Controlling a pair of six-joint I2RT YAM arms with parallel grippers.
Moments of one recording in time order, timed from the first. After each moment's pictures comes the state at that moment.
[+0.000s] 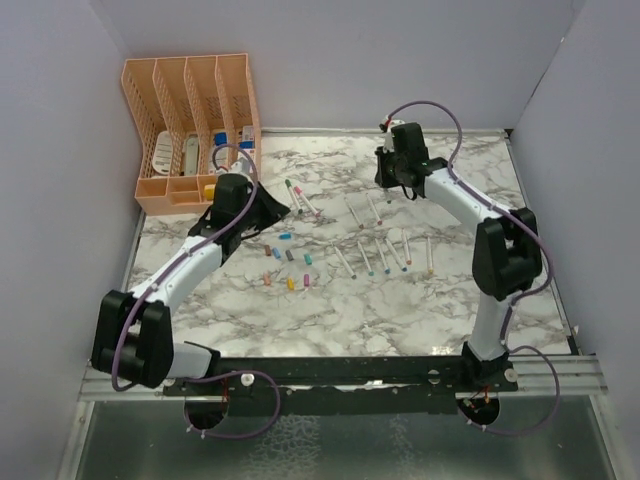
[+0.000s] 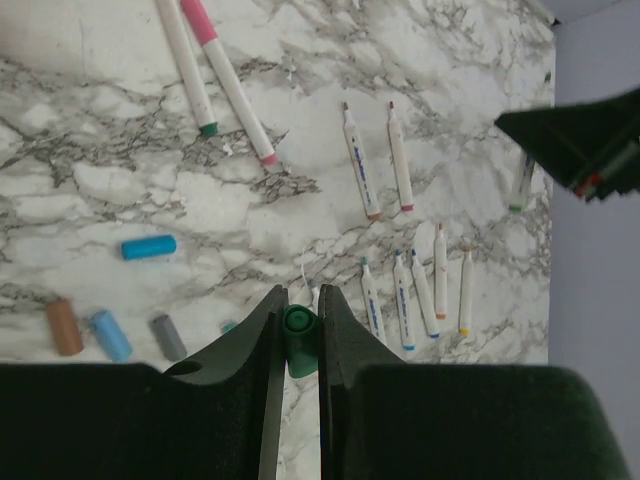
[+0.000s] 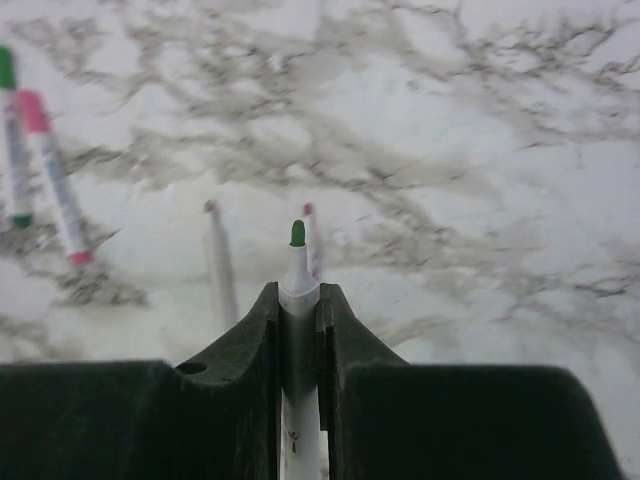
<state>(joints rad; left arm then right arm) -0.30 1.38 0.89 0.00 0.20 -0.79 0.42 1.84 1.47 -0.31 -0.01 0.11</state>
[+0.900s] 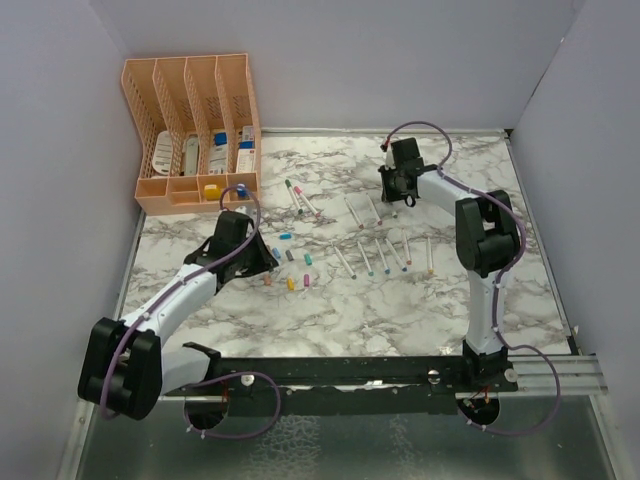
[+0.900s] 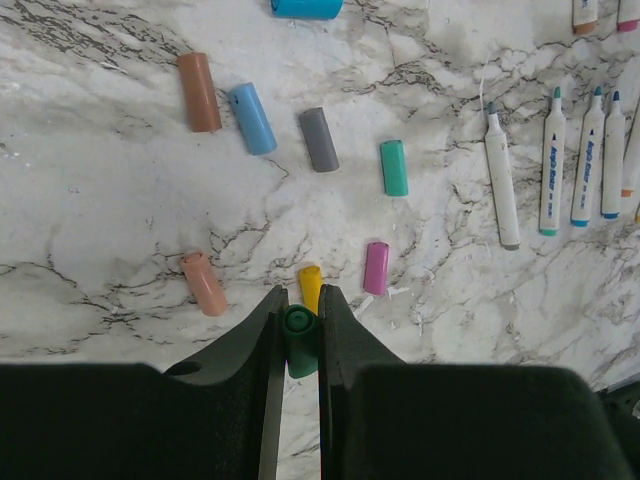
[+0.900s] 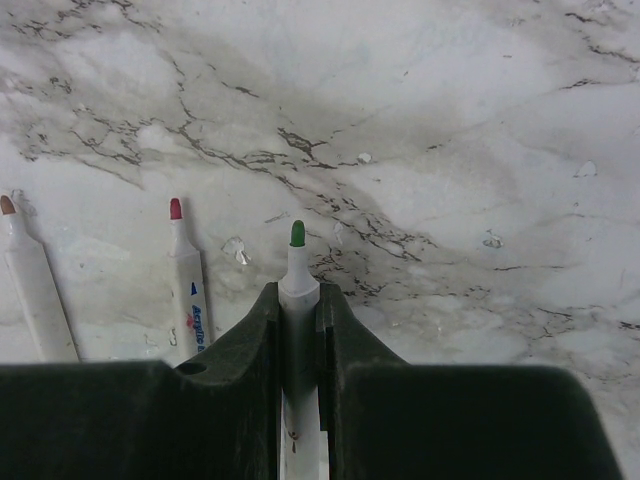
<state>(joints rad) -0.33 1.16 0.63 -0.30 0.17 -0.65 0.29 2.16 1.59 -0.31 -0.01 0.03</state>
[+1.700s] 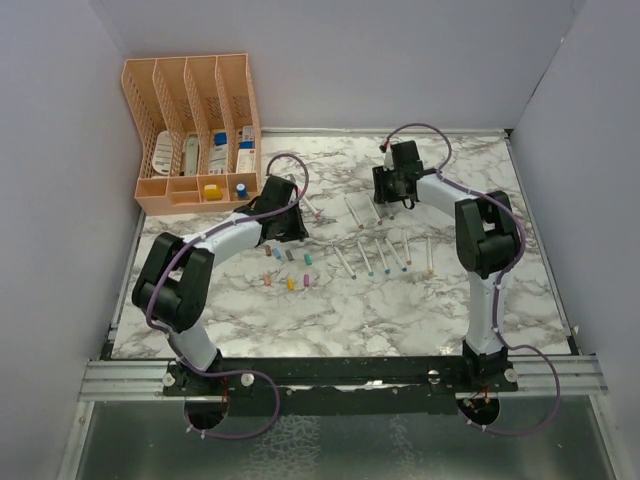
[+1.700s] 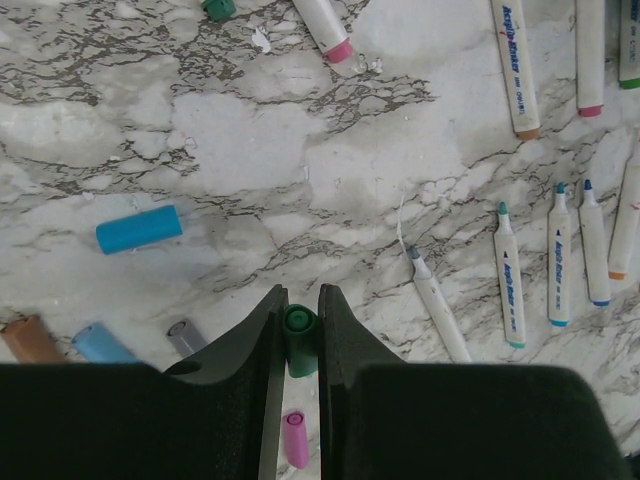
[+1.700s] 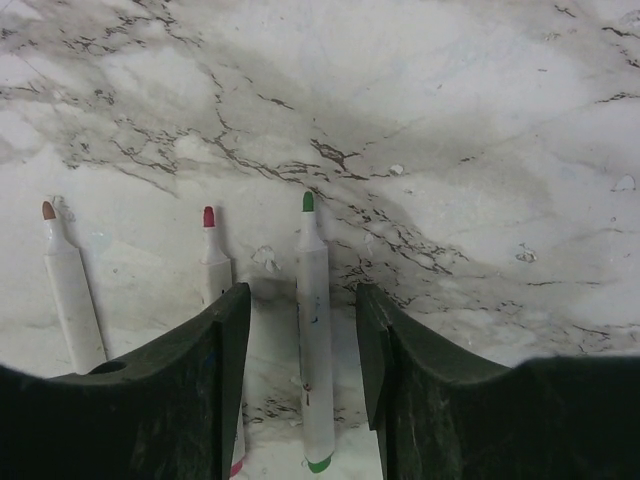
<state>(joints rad) -0.45 1.66 1.03 -0.22 0.11 -0.60 0.29 2.15 1.54 -0.22 -0.05 0.06</state>
